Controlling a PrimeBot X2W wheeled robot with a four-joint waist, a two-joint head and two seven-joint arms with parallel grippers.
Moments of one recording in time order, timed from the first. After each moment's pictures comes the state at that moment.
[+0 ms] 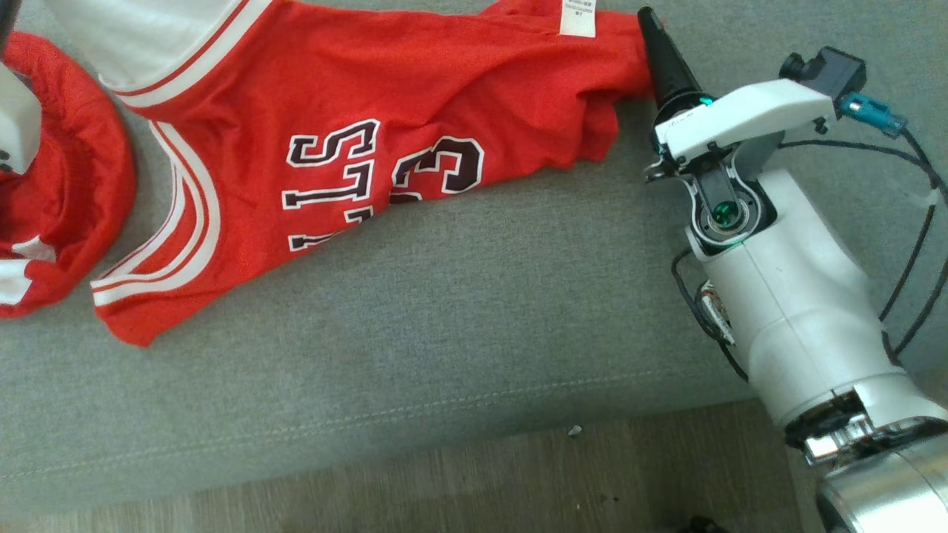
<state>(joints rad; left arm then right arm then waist) -1.22 0.94 -1.23 0.33 -0.76 0.10 -0.13 -0.92 -0.09 0.46 0.97 1.18 0.12 0.00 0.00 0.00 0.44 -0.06</state>
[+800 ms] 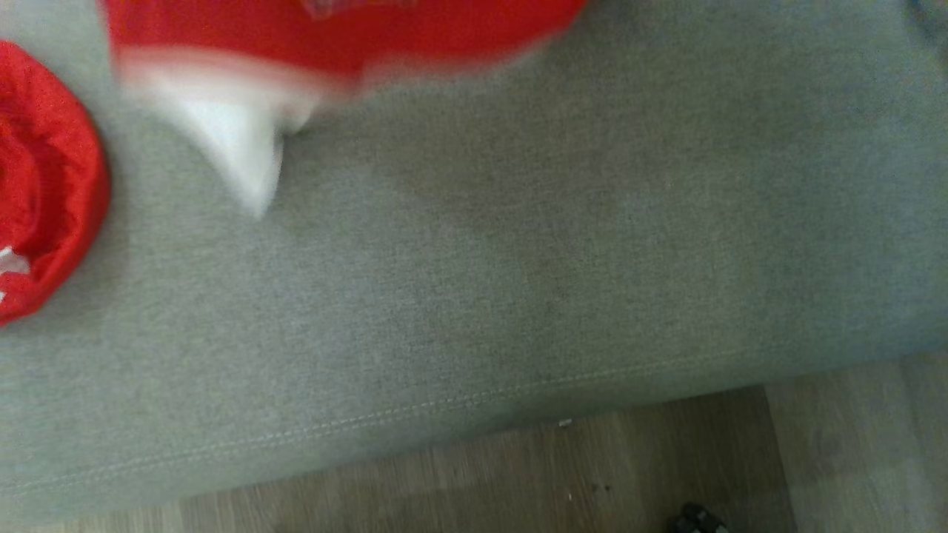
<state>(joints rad) -1.65 0.75 -0.99 0.41 -0.60 0.13 -0.26 -1.48 -0.29 0.52 1.01 1.03 0.12 -0.12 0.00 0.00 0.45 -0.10</state>
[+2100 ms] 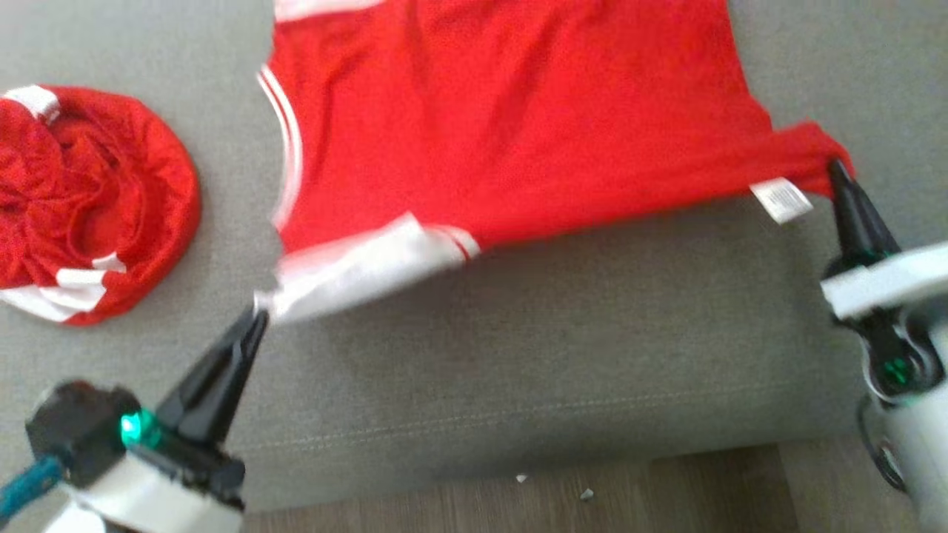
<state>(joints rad) 0.04 0.59 -0.37 -0.20 -0.54 -0.09 -0.26 -0.46 -0.45 0.36 0.59 0.97 0.12 -0.08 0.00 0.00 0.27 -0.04</state>
